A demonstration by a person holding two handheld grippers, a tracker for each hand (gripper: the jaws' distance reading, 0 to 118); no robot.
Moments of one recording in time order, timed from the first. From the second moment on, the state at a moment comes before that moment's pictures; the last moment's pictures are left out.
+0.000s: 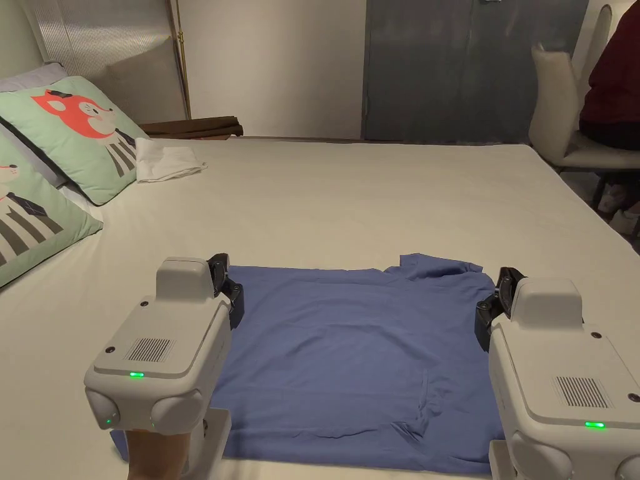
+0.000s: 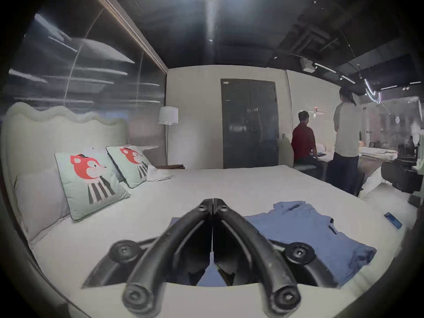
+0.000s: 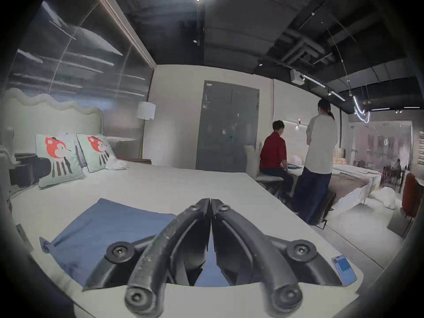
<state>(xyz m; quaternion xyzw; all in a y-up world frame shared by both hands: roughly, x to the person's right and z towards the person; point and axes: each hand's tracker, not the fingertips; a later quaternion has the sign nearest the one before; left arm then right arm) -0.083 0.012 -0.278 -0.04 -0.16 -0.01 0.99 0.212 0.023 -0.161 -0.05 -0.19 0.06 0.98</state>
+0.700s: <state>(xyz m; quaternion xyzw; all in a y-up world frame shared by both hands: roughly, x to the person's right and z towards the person) -0.177 -0.063 -0.312 -0.31 -0.11 -0.04 0.94 0.226 0.007 -0.160 -0.08 -0.20 0.05 0.98</state>
